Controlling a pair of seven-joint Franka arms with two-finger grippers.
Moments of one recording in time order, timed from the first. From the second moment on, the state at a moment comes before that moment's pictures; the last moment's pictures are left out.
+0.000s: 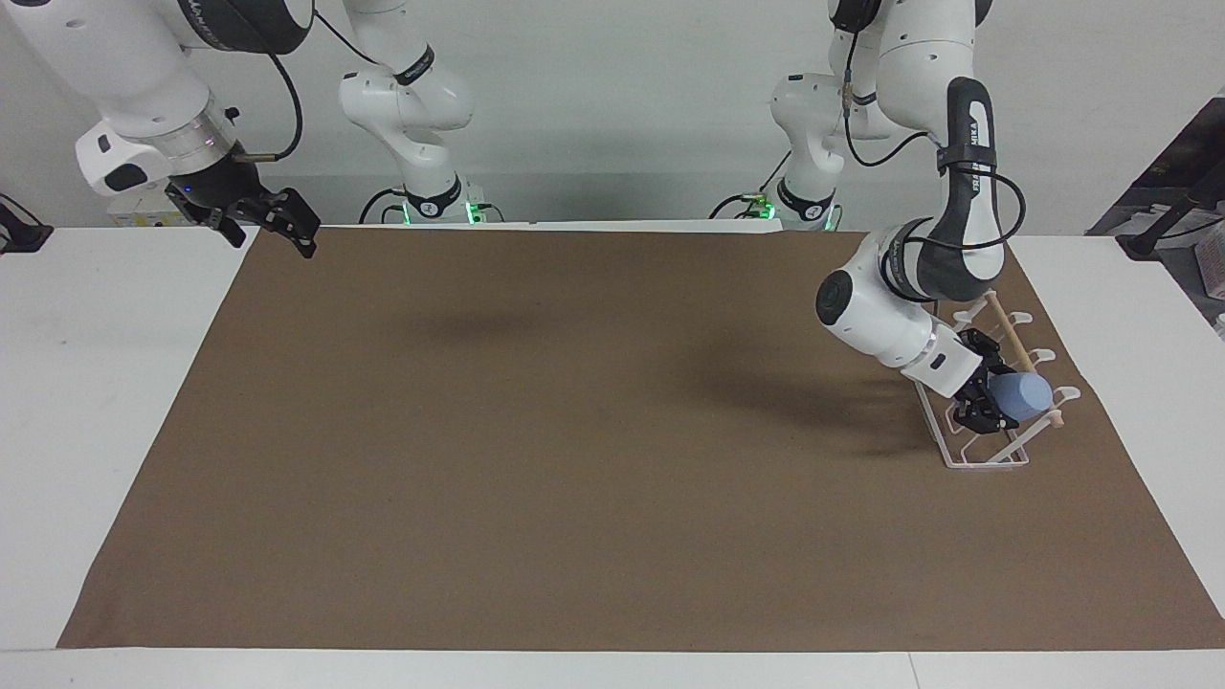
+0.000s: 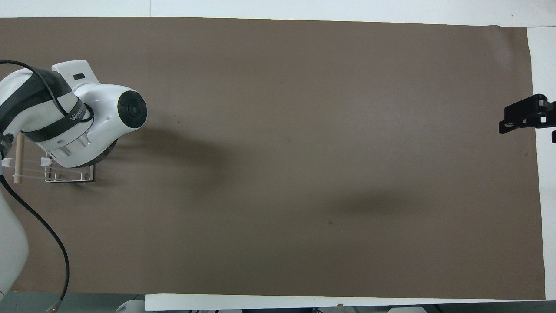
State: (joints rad) left arm -0.32 0.25 0.07 -1.96 1.21 1.89 -1.97; right arm -0.06 0.01 -0.02 -1.52 0.00 1.40 0.12
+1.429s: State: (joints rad) left arm -0.26 0.09 0.09 -1.50 0.31 1.45 -0.81; right arm -0.06 0.01 -0.02 -1.52 0.00 1.40 0.11
